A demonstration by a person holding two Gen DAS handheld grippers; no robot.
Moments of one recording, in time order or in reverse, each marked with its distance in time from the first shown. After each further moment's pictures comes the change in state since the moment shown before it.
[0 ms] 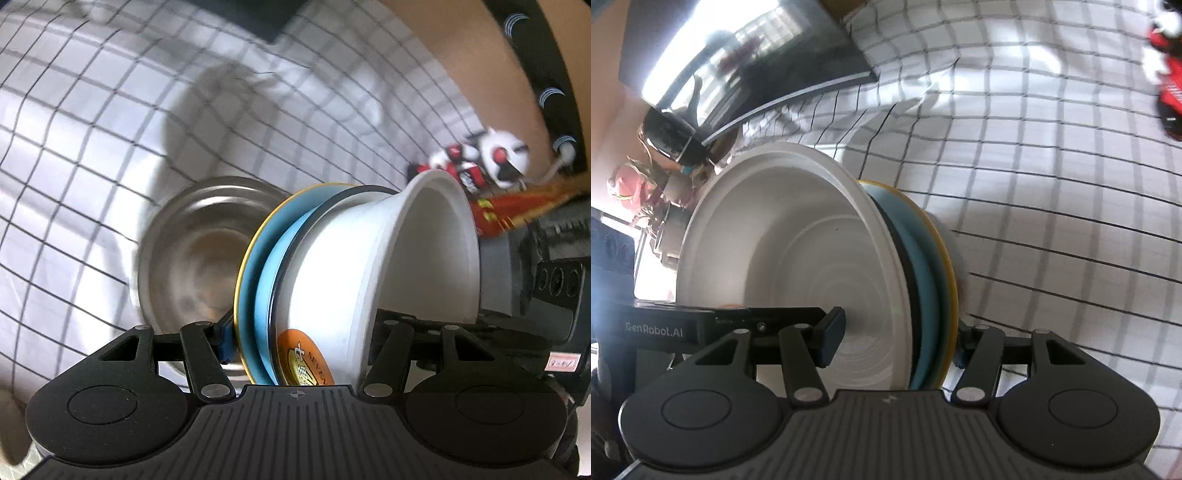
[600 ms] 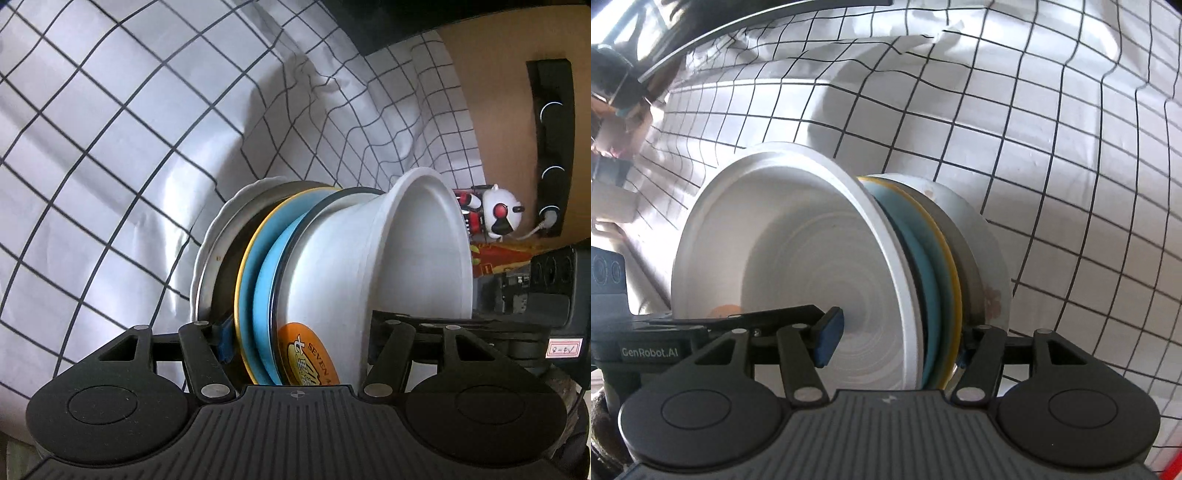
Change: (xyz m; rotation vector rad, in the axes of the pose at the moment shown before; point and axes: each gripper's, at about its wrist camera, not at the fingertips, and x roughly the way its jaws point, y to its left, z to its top) left arm 0.018 0.098 0.000 -0.179 0.001 -0.227; right arm 0.078 0.055 0.028 -0.049 0.216 -0.248
